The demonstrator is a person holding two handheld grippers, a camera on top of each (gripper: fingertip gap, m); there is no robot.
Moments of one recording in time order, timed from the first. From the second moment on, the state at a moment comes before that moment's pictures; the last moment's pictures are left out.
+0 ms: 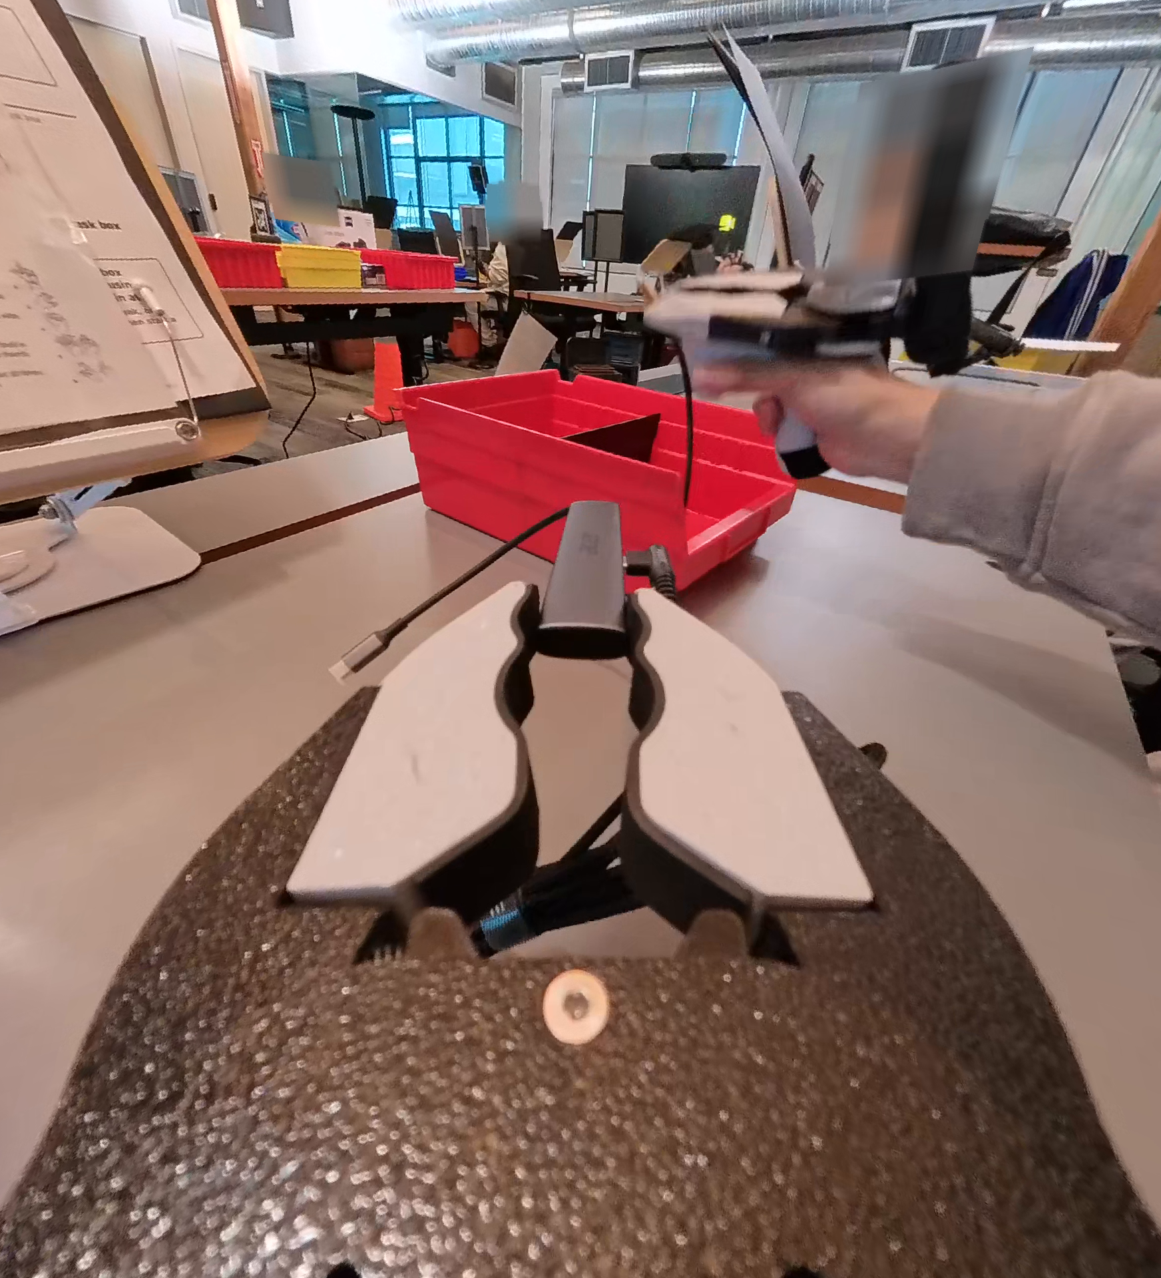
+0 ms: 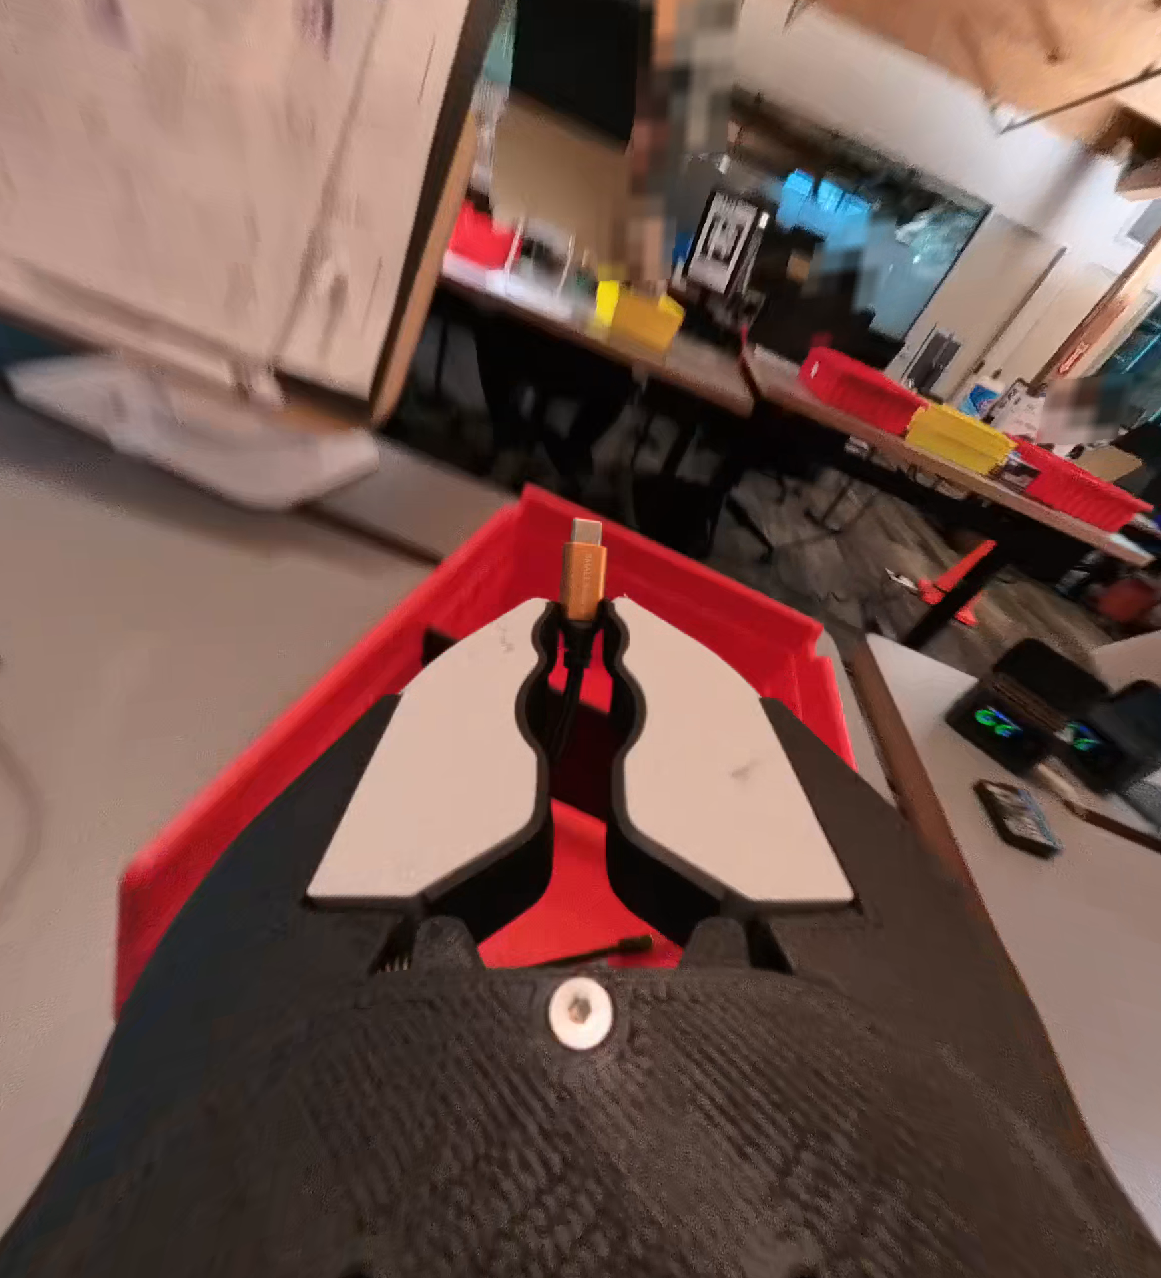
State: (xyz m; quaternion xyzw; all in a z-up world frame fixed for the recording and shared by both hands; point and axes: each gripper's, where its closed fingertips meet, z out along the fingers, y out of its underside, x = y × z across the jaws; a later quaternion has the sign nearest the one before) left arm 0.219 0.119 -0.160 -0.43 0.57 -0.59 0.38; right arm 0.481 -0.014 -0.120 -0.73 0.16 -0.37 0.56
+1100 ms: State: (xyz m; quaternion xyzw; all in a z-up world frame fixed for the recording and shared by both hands) left arm 0.214 0.104 -0.150 -0.36 0.58 -0.56 0.46; right arm 0.236 0.094 -0.148 -0.55 0.32 0.35 0.69
